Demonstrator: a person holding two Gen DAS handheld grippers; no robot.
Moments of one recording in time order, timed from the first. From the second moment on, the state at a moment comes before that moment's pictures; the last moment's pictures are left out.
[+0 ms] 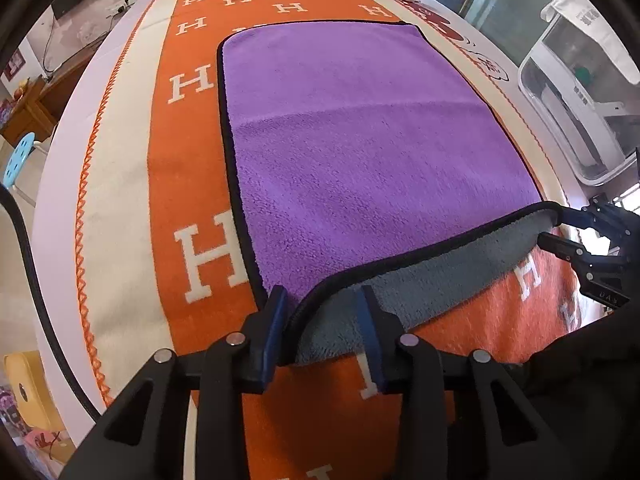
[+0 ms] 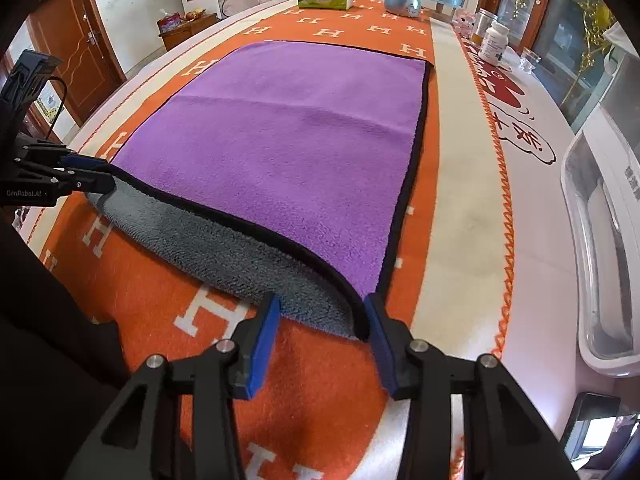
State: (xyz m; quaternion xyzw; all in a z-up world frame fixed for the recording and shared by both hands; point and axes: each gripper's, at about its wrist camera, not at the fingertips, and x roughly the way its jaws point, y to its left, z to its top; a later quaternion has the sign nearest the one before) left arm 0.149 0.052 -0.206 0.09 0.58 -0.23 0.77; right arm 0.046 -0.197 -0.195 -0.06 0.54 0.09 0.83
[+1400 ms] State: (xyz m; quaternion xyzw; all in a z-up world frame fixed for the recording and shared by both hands) left arm 0.162 0.045 -0.148 0.13 0.55 -0.23 0.79; right arm 0.074 -0.216 -0.148 -0.05 0.51 0.13 0.85
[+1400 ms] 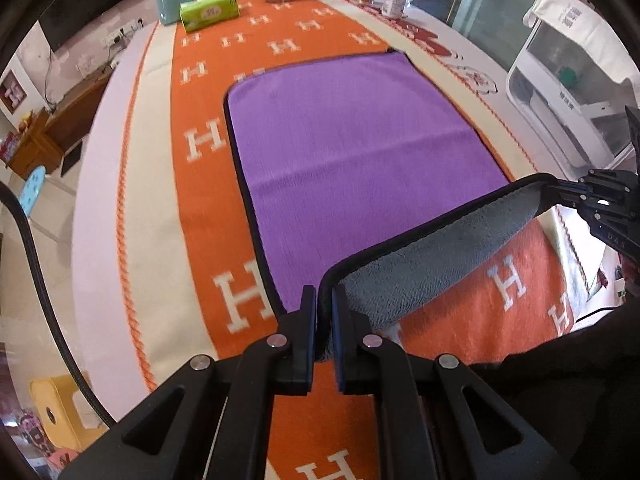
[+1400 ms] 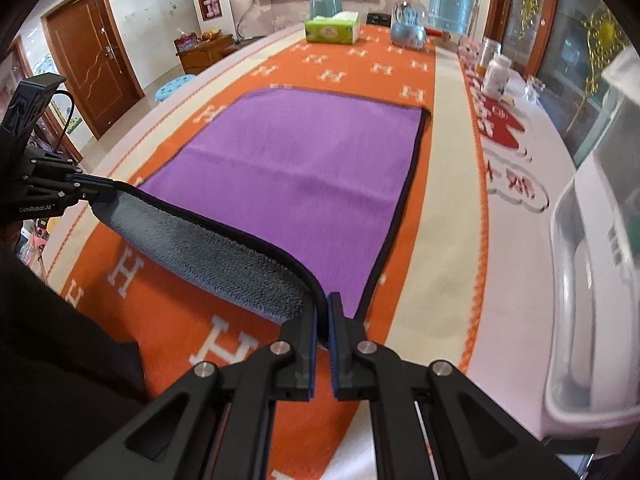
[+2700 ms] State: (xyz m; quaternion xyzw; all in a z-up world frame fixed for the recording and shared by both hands) left arm 0.329 0.017 -0.091 0.10 0.40 -0.19 0.89; right arm 0.239 -0.212 -0.096 -0.11 0.32 0.04 0.94
